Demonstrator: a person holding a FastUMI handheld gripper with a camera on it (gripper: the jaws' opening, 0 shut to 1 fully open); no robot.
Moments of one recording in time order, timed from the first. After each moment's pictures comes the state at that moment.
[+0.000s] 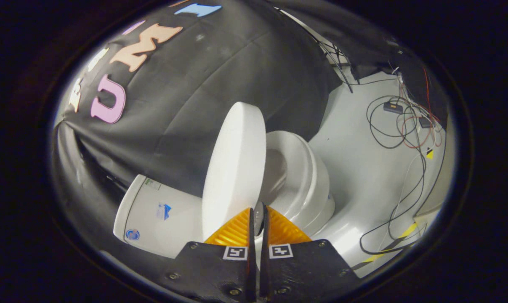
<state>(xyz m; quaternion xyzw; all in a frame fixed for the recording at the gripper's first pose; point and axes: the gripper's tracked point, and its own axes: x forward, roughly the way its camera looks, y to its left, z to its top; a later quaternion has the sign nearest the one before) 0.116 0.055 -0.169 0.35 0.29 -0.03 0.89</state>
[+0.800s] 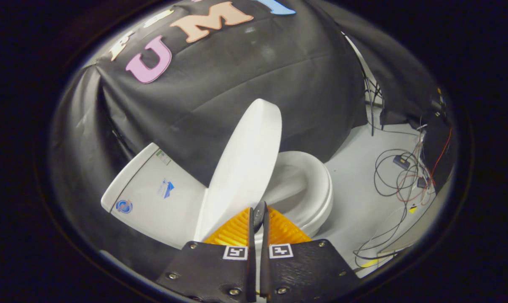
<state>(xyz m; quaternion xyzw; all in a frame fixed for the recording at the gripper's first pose) 0.115 0.095 -0.108 0.18 0.27 0.01 0.95</state>
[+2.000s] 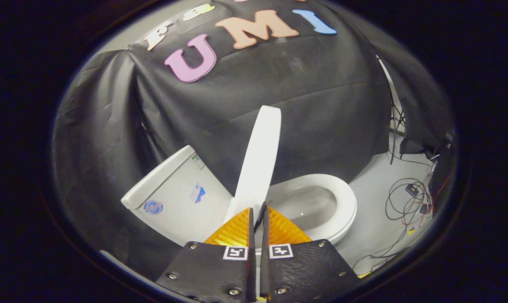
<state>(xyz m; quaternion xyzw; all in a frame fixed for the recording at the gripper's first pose) 0.109 0.173 -0.038 0.13 0.21 0.09 0.97</state>
